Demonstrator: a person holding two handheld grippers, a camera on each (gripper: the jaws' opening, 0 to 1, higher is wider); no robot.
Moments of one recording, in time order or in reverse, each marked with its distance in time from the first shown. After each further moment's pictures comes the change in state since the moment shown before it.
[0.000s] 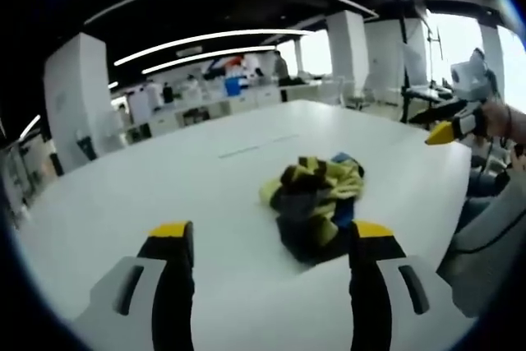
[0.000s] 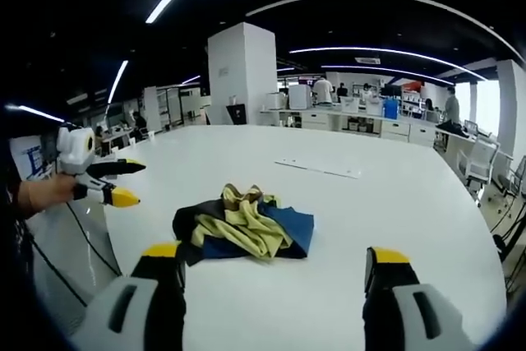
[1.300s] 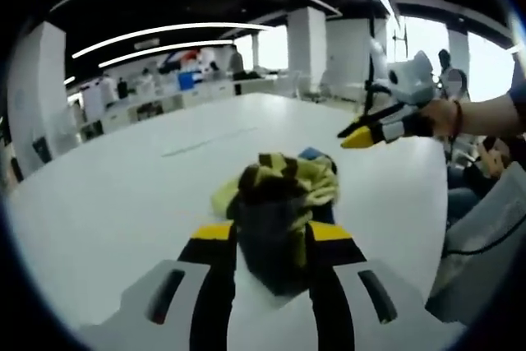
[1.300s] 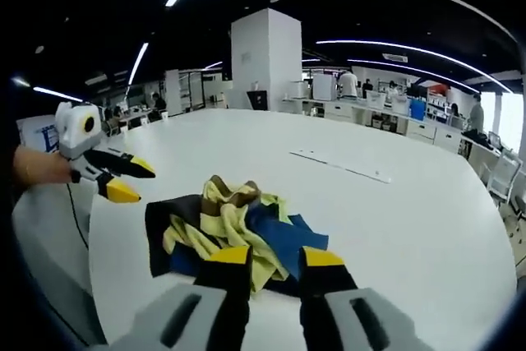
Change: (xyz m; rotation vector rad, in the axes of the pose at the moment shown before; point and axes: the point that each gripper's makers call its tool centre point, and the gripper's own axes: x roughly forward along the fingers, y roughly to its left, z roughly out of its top) left arm 0.071 -0.030 -0.009 -0.007 0.025 -0.252; right arm 0.105 -0.013 -0.008 -0.112 0.066 0.089
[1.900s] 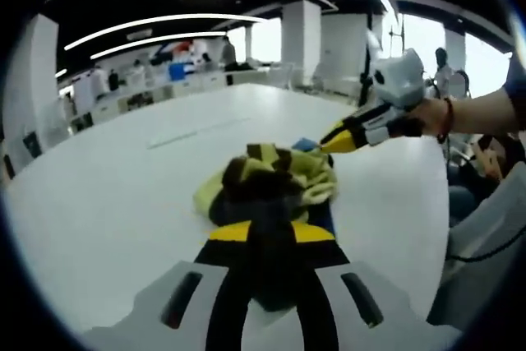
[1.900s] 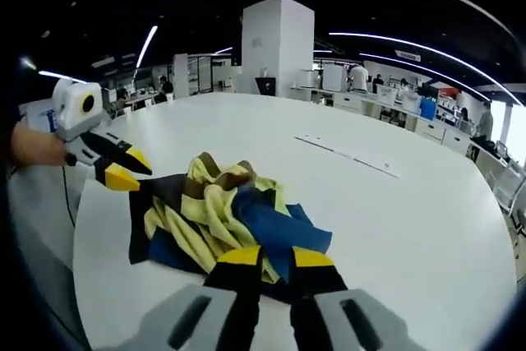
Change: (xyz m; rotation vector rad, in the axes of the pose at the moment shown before) left arm 0.028 -0.006 -0.012 -0.015 0.047 -0.046; right arm 0.026 -0.004 -0.014 -0.051 0.058 0.031
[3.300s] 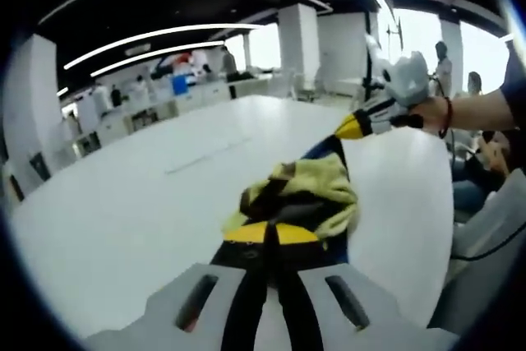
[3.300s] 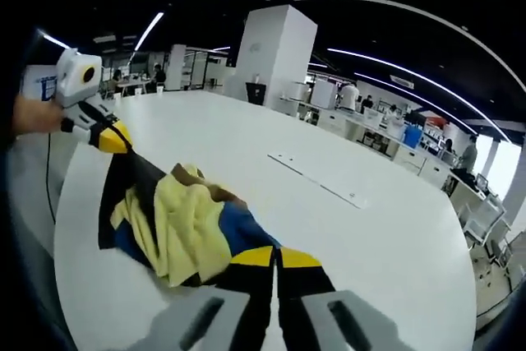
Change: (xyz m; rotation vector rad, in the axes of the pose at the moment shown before) left arm -0.026 0.032 0.046 0.066 -0.034 0.055; right arm -0.026 -0.042 0.039 -0.134 -0.033 -0.134
